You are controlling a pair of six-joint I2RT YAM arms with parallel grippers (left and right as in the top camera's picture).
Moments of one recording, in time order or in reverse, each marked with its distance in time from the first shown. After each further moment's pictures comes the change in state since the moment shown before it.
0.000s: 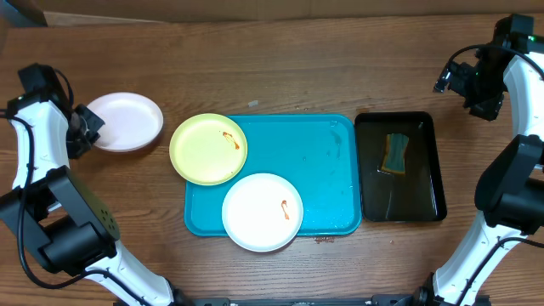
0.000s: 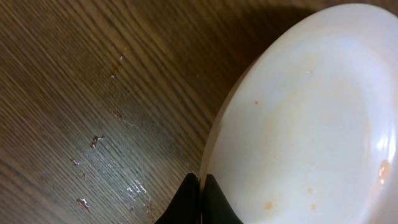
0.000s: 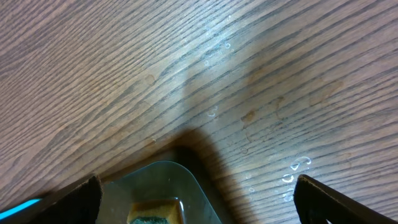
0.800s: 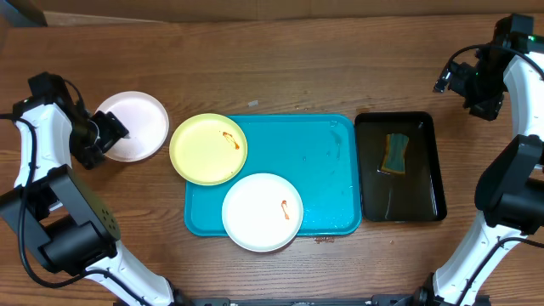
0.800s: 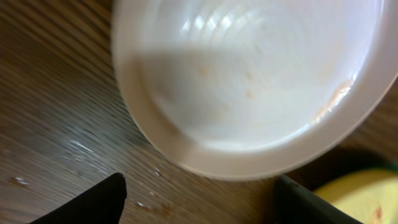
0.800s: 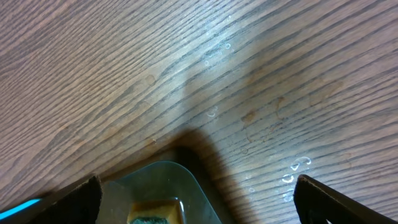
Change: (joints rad) left arm -0.006 0.000 -0.020 -0.116 0.260 0.150; right arm 0.000 0.000 0.000 -0.001 0.000 0.000
